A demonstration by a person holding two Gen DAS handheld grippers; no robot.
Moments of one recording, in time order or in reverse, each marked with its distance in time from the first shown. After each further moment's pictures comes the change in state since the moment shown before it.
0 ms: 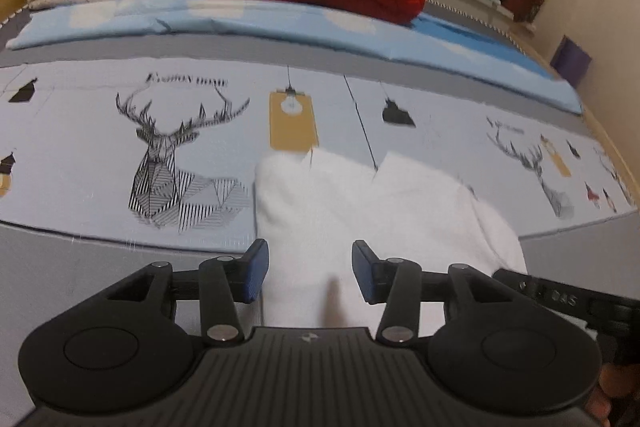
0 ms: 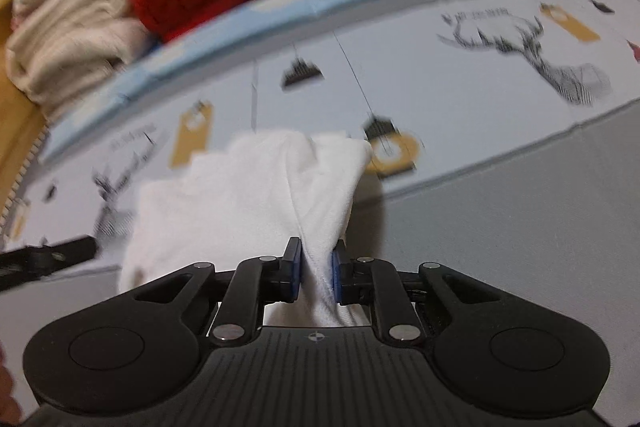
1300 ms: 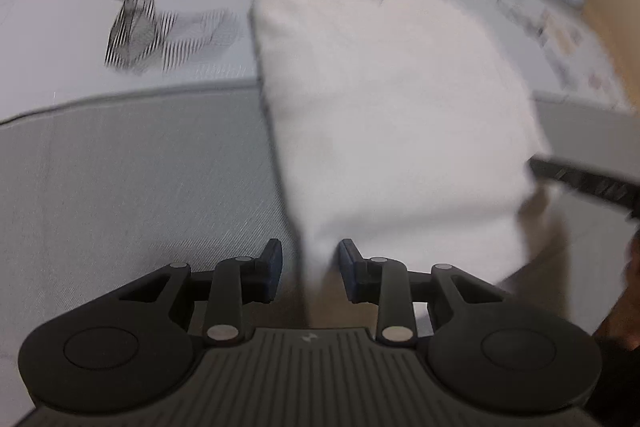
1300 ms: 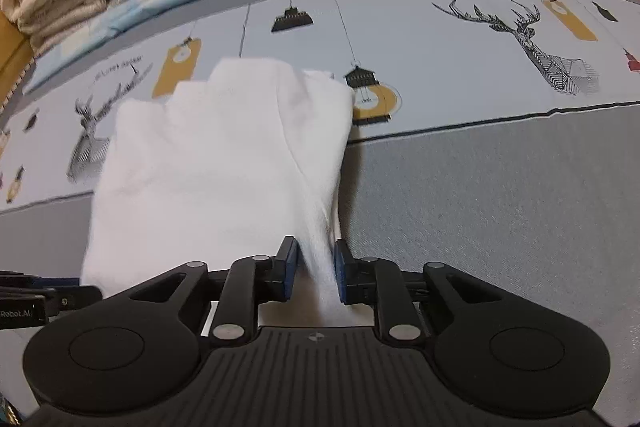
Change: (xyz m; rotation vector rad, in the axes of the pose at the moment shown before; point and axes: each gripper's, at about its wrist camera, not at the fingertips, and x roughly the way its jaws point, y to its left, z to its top) left arm 0.035 0.013 -0.056 0.082 0.406 -0.018; right arm -0.008 -0.004 -0.019 -0.109 0.144 -0.059
